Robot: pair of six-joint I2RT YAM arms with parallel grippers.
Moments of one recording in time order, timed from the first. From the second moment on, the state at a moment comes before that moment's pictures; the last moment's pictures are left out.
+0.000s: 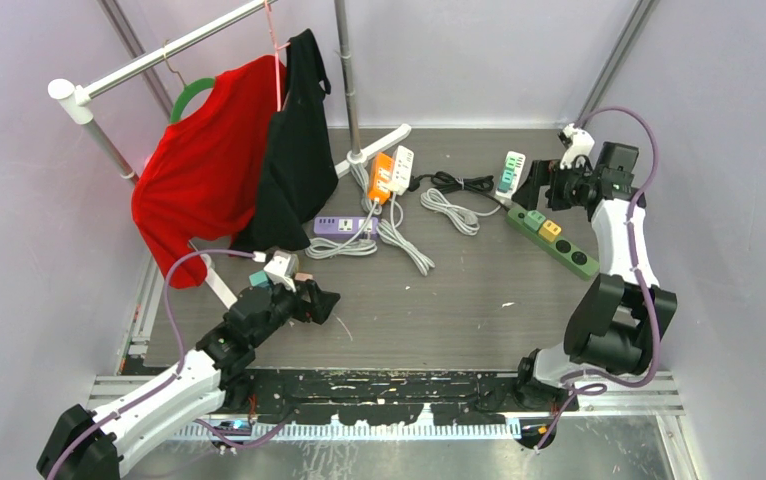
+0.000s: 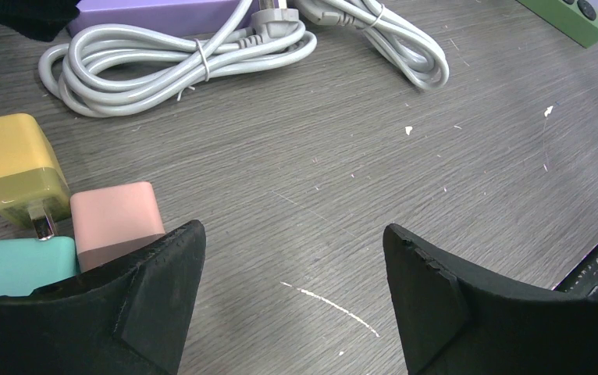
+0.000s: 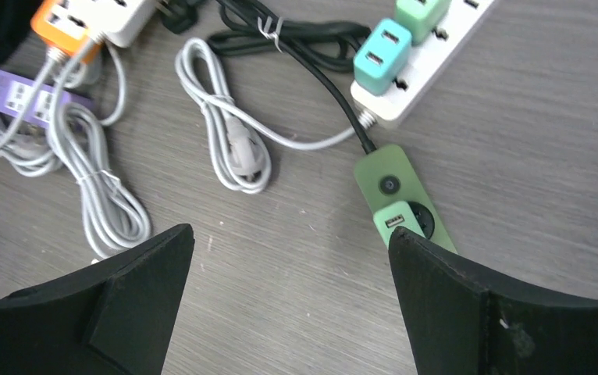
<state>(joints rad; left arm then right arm) -0.66 0.61 0.11 0.23 -0.03 -0.40 -0.33 1.45 1.21 -0.50 -0.68 -0.23</state>
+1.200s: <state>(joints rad) -0.66 0.66 0.11 0.24 -0.04 -0.42 -0.27 1.82 1.44 -0.66 -0.26 -0.55</state>
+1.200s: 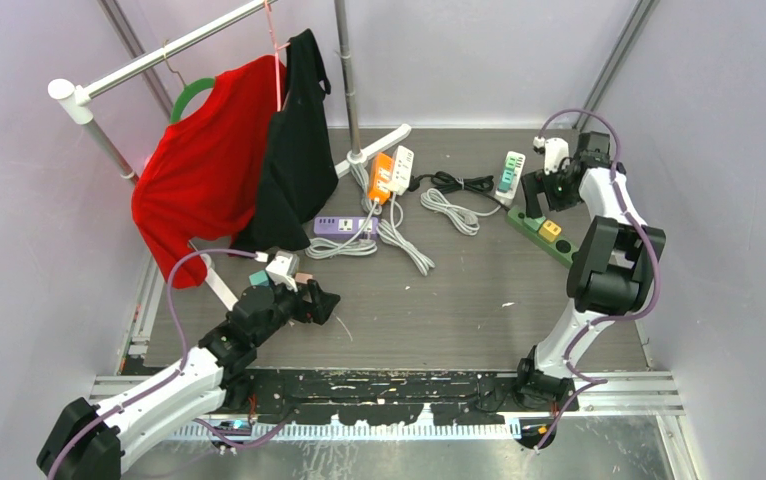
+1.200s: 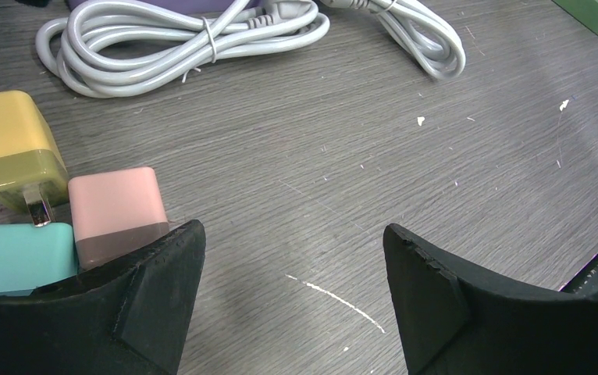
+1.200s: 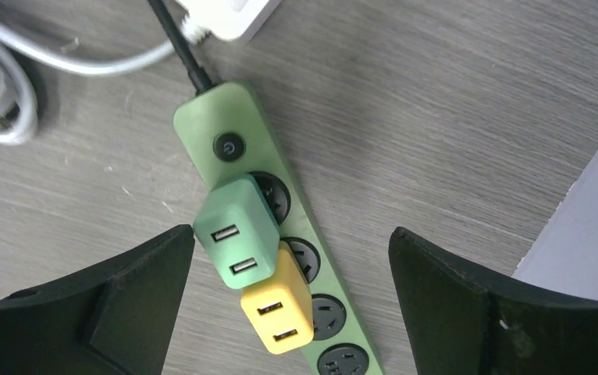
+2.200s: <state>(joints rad) -0.66 0.66 0.11 0.24 -0.04 -0.42 -0.27 1.95 1.37 -0.69 -0.27 -0.81</state>
